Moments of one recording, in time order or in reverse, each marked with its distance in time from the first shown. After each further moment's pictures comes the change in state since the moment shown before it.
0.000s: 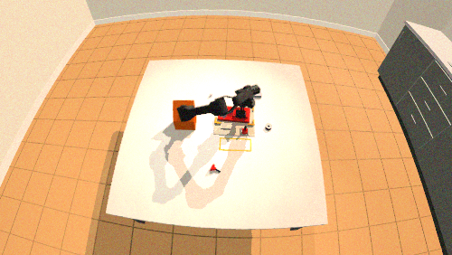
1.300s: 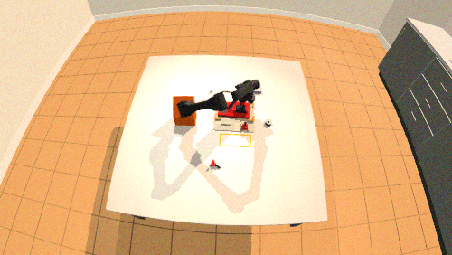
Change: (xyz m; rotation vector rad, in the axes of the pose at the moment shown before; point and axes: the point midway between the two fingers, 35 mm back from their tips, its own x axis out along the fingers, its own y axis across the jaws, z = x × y) arm -0.009 0.000 0.000 -0.005 0.001 -0.003
